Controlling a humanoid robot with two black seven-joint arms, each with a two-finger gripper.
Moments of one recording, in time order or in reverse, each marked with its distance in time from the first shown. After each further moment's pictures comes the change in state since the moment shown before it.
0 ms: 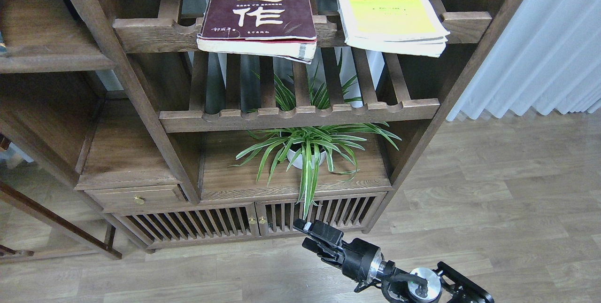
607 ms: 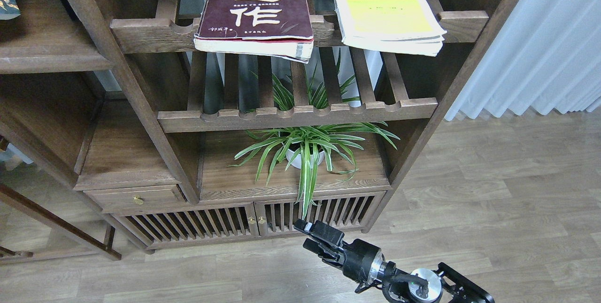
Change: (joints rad) left arm -0.160 -0.135 0.040 0.199 0.026 0.000 0.001; right arm -0.003 0.000 0.002 -0.004 0.000 0.000 0.000
